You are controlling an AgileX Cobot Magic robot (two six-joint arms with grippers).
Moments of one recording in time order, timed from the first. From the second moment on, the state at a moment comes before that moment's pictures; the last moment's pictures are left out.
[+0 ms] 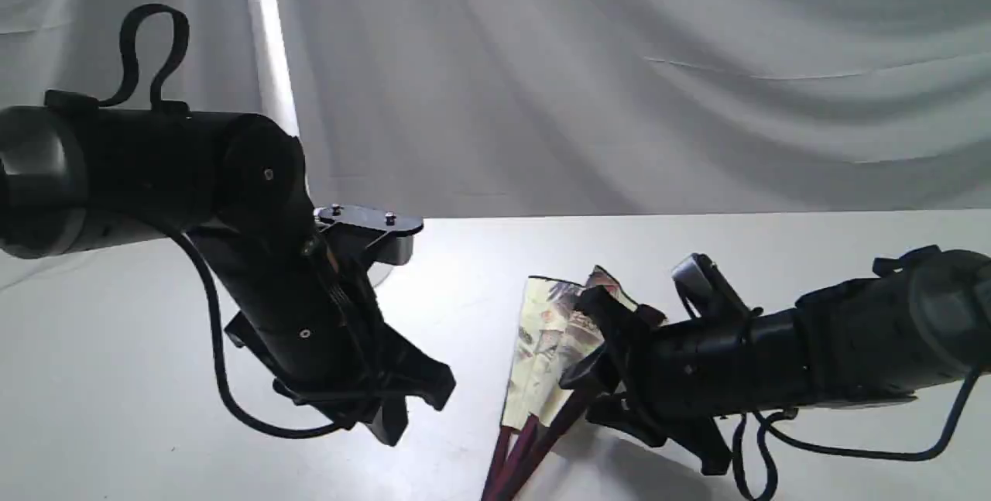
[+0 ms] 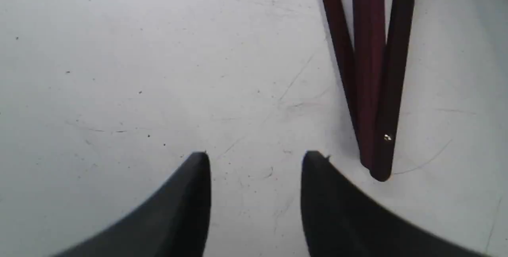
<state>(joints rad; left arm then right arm) -0.49 1.93 -1.39 -0.18 0.92 0.06 0.11 2.07 -1.04 1.75 0.51 -0.81</state>
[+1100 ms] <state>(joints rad) -0.49 1.93 -1.39 -0.18 0.91 0.06 0.12 2.15 -1.10 1.76 0.54 -0.81</state>
